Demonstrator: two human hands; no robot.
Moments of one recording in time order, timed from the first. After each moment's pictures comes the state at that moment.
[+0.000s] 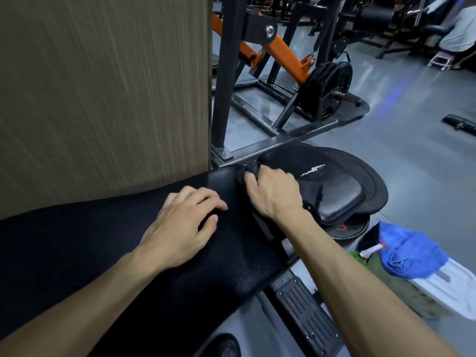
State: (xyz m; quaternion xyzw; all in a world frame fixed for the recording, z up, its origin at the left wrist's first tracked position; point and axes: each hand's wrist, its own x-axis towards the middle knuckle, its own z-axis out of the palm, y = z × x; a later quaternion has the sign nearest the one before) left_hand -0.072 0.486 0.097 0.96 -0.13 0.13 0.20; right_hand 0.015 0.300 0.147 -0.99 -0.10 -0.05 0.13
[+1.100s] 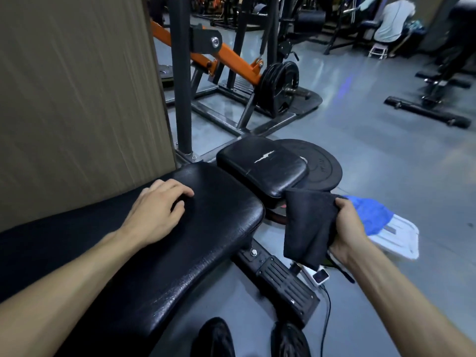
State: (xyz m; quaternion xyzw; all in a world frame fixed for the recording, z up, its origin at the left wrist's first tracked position) left_hand -0.067 0.474 0.113 0.97 -0.14 0.11 0.19; right_hand -0.091 0.116 0.132 -0.50 0.34 -0.01 0.80
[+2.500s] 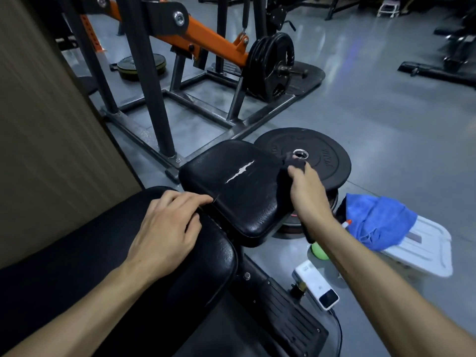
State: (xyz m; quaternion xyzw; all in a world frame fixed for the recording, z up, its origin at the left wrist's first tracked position) left_hand 0.014 0.362 0.105 0.97 -0.15 0.10 0.17; right_hand 0.068 0.101 0.117 -0.81 0.16 -0.05 0.56
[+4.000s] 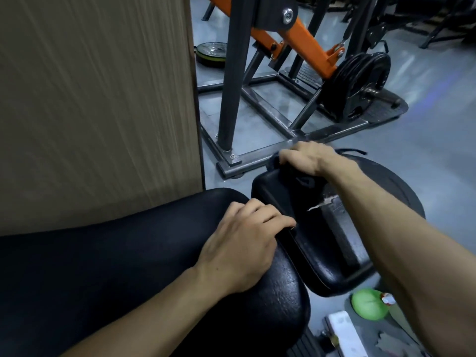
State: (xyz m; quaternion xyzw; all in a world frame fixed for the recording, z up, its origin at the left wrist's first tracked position) left_hand 0.027 0.365 0.105 0.96 -0.15 0.11 0.21; right_hand 0.243 0.232 0.146 -0.98 -0.16 0.13 0.07
